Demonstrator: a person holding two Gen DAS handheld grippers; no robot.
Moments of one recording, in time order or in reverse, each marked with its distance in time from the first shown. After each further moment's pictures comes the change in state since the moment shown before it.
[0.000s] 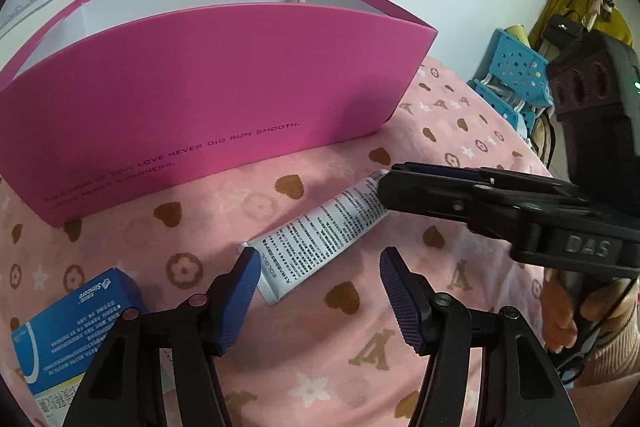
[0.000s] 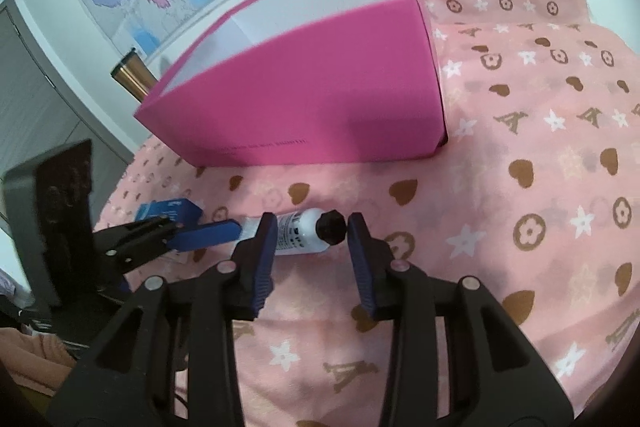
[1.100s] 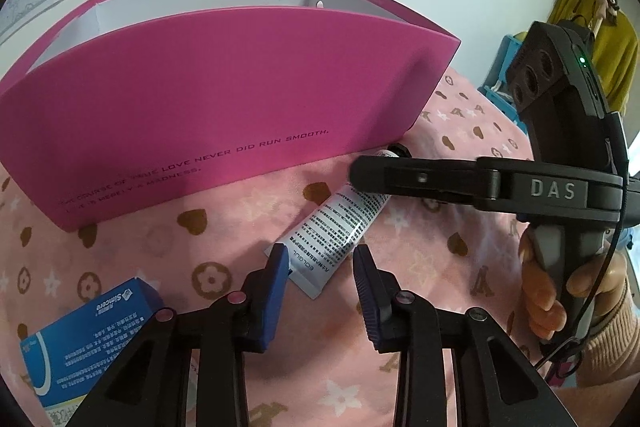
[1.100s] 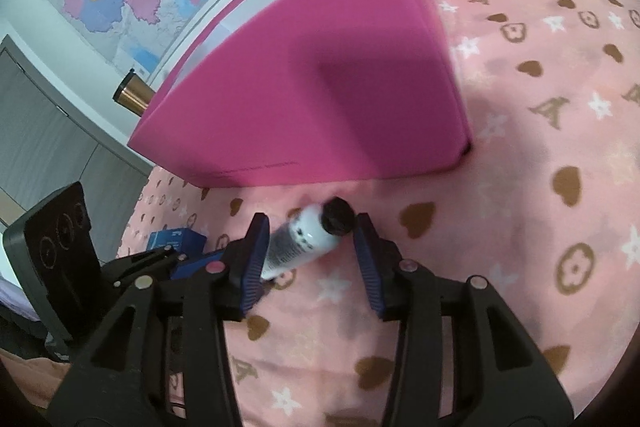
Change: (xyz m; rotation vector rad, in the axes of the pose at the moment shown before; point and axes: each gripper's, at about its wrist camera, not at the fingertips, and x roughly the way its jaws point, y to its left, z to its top) left arm -0.004 0.014 -0.002 -0.002 -0.029 0.036; right arm 0.037 -0.022 0.018 0.116 0.034 0.122
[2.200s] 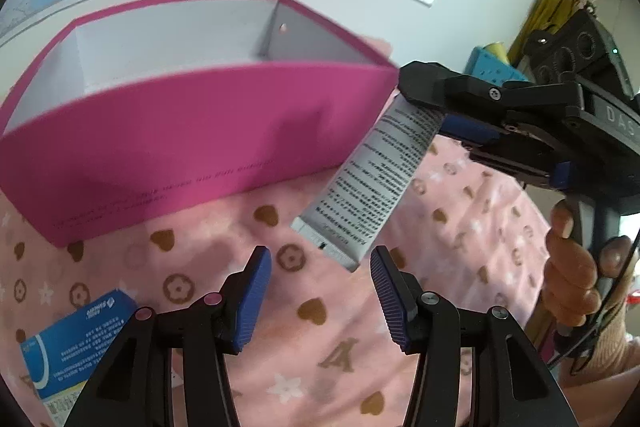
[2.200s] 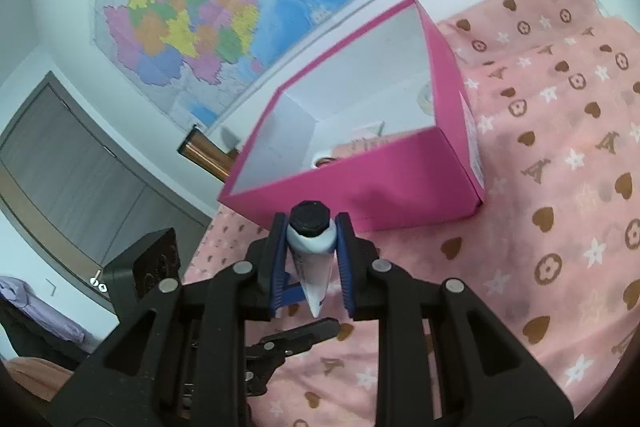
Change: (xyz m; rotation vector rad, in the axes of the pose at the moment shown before) left arm -0.027 -0.021 0.010 0.014 -0.037 -0.117; right arm -0.082 0.035 0.012 0.025 -0.183 0.152
